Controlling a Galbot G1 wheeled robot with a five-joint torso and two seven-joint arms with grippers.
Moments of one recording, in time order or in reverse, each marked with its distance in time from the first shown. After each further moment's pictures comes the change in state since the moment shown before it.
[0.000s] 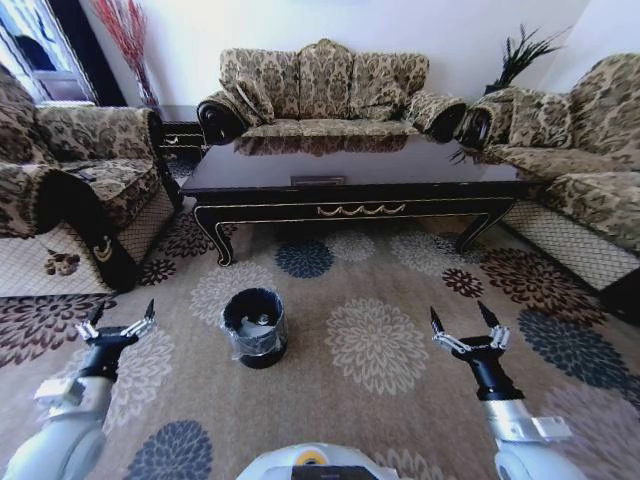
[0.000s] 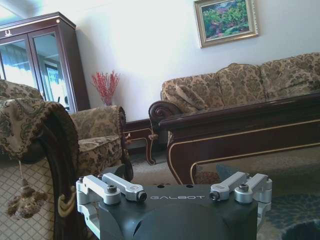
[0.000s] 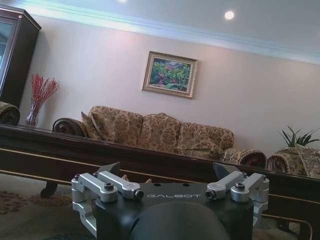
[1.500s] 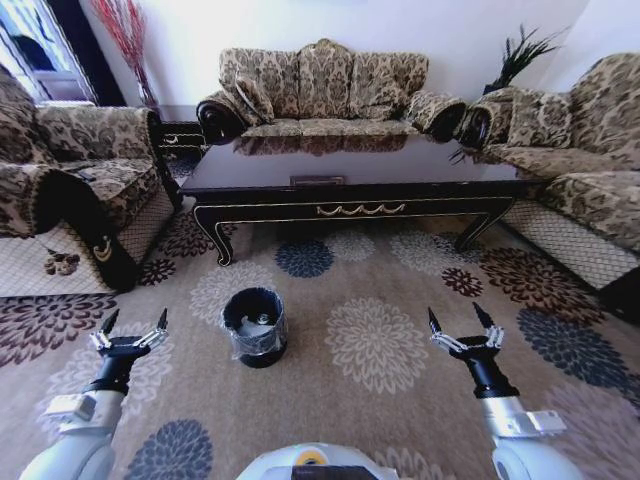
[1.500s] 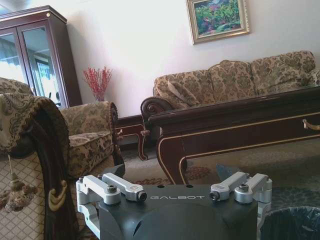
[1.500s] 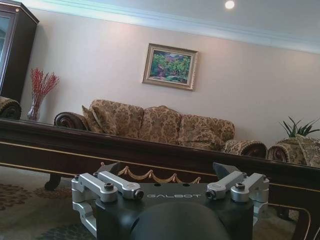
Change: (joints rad) left arm 0.009 -0.011 0.035 -0.017 0.028 0.006 -0.001; right arm 0.011 -0.003 -0.005 -0.012 0.013 -0.033 -0.011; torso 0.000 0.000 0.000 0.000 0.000
